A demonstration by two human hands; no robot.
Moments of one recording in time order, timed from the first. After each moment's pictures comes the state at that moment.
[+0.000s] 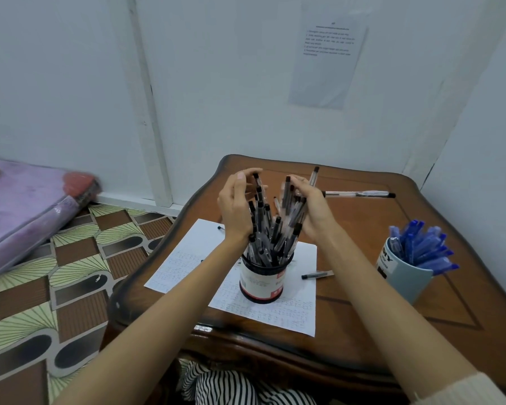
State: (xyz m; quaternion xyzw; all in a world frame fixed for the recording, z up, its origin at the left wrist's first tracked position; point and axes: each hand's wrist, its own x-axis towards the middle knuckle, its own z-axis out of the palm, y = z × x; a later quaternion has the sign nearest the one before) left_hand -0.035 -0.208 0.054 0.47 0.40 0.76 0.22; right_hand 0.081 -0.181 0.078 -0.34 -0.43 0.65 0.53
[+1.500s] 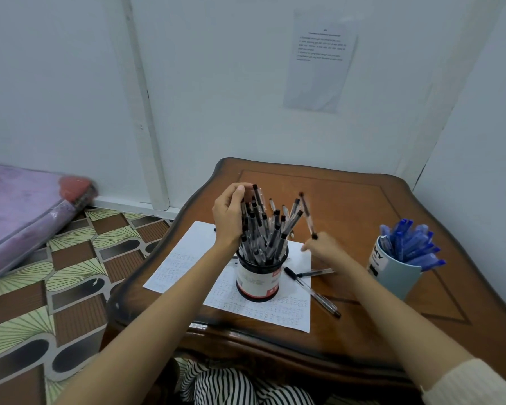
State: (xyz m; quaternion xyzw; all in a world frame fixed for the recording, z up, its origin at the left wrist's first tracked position) left_hand -0.046 -0.213 0.044 0.47 0.46 0.70 0.27; right_hand 0.142 -0.162 0.002 -0.67 -0.64 0.35 0.13
